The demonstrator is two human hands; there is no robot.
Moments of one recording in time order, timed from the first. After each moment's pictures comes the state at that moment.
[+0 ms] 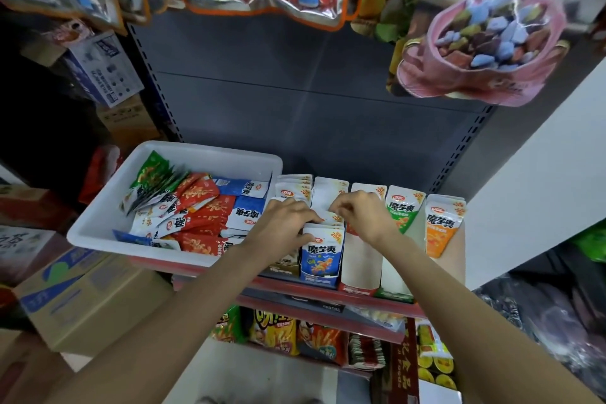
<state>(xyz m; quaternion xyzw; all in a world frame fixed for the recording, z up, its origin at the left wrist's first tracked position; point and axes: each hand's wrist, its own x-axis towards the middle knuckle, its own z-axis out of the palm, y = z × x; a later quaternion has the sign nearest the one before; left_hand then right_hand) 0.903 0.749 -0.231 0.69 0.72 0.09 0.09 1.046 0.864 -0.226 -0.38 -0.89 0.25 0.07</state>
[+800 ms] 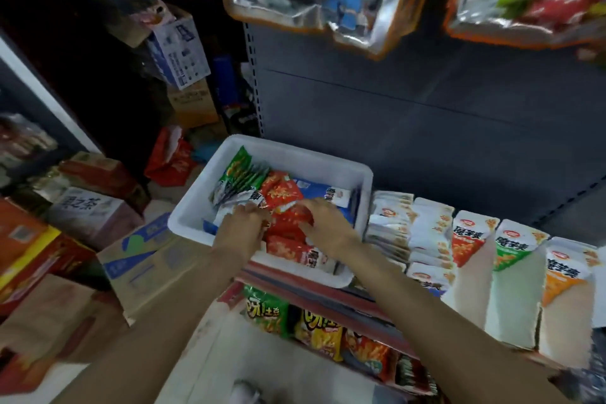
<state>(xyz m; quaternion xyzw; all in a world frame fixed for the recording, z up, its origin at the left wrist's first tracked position) 0.718 0.636 -0.268 0.48 0.87 0.05 0.09 0.848 0.765 -0.249 -0.25 -0.92 0.31 0.00</state>
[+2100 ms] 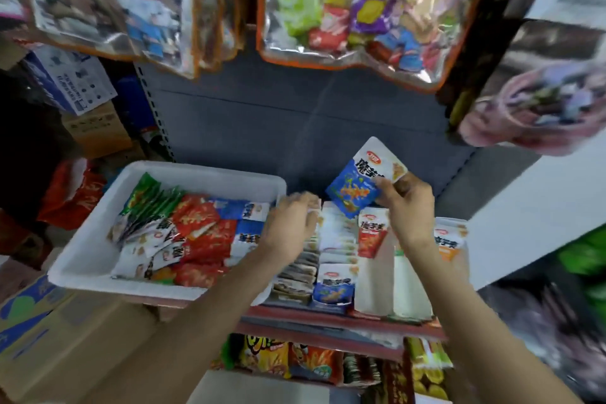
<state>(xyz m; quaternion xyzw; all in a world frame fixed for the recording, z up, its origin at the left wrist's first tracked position) 0.865 0.782 -0.228 0.56 0.73 0.35 0.14 1.029 0.878 -0.186 -0.47 -0.67 0.38 0.43</state>
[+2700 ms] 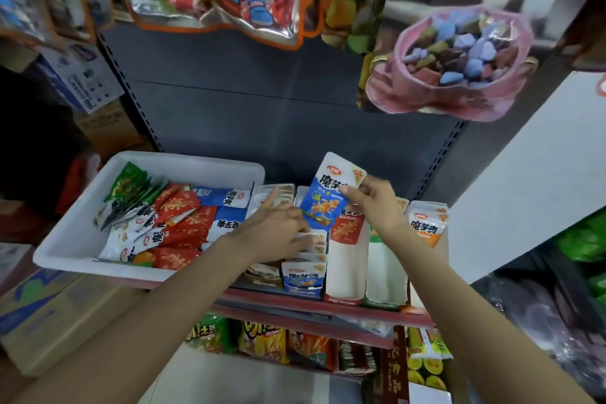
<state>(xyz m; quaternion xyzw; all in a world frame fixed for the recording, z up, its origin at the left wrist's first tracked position) 0.901 0.779 -0.218 0.74 0.67 -0.04 0.10 1.066 0.894 -0.210 -0.41 -0.68 0.54 0.28</state>
